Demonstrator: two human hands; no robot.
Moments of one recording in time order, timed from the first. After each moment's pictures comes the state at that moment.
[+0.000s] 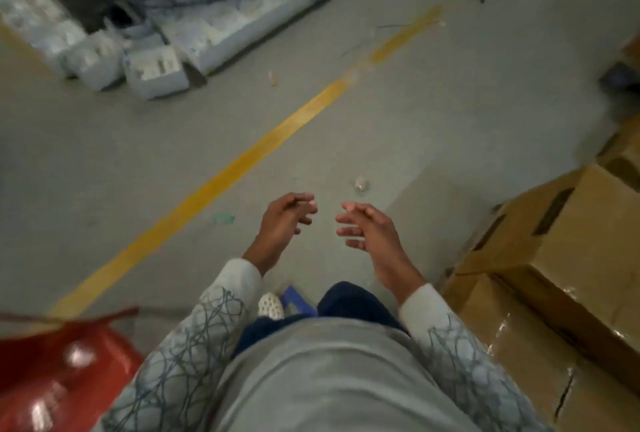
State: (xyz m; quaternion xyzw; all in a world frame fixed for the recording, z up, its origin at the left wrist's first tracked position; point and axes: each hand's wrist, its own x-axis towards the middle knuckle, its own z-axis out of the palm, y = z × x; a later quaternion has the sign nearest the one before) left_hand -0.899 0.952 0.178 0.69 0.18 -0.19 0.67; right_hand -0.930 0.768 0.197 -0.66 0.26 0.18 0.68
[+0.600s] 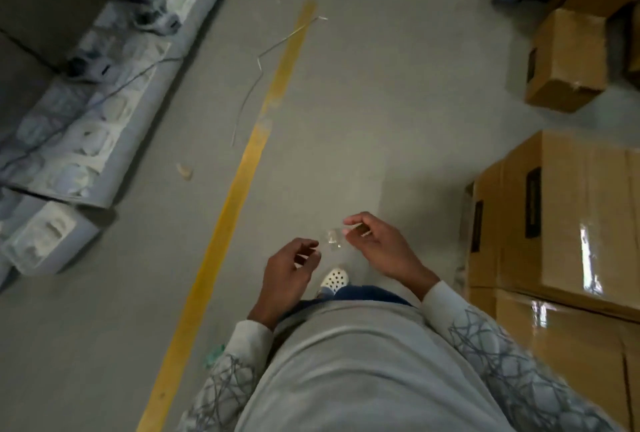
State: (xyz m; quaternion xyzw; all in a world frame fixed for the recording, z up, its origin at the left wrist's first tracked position) left_hand -0.544 0.788 0.142 0.83 -0.09 -0.28 0.48; right_hand -0.611 0.584 0.170 -0.78 0.27 0.10 0.55
